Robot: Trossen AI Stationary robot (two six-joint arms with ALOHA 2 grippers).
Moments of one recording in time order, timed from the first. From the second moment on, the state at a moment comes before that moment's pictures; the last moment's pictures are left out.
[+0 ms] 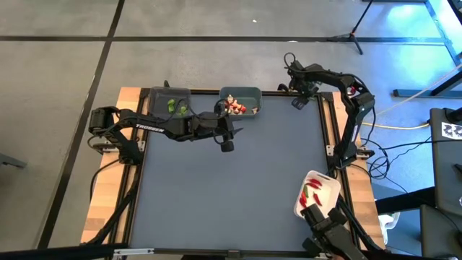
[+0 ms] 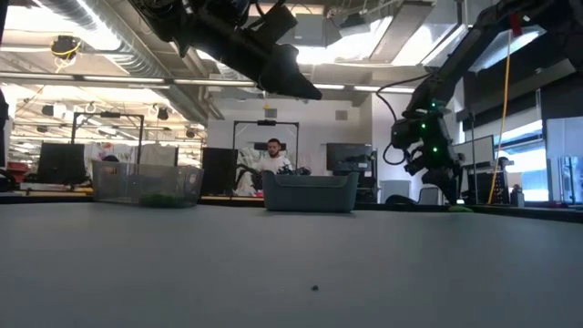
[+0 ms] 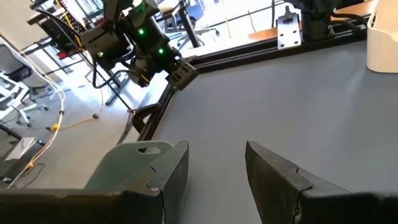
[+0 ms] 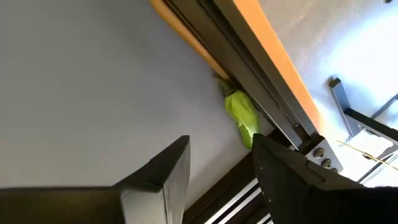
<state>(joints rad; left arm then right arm) 0.13 1.61 0.96 0.31 -0.29 0.32 -1.09 1.92 1.29 -0.92 0.35 -0.34</state>
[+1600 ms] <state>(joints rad) 0.16 1.61 0.96 0.27 -0.29 0.18 -0.97 1.83 1.33 -1.01 0.19 0.21</state>
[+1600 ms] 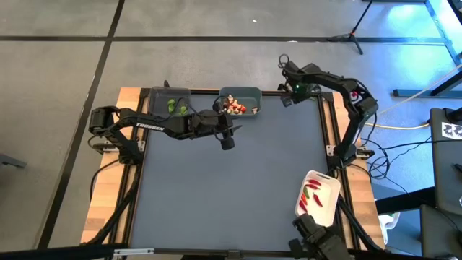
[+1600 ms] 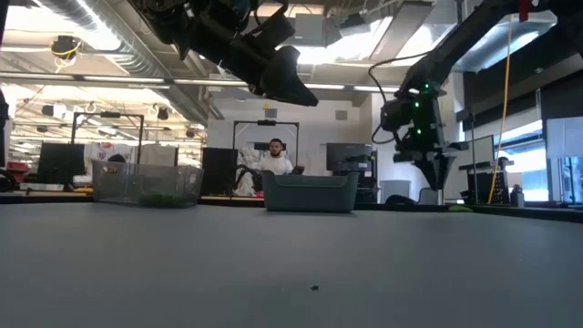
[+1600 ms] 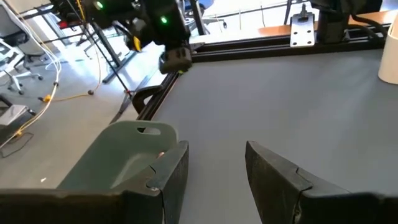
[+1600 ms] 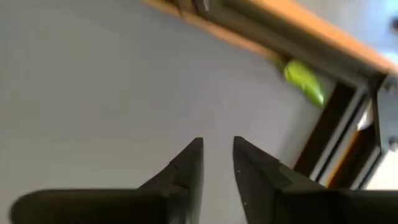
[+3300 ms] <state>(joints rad) 0.18 1.61 0.96 0.28 -0.25 0.32 -1.16 1.89 1.14 -0.61 0.34 0.39</state>
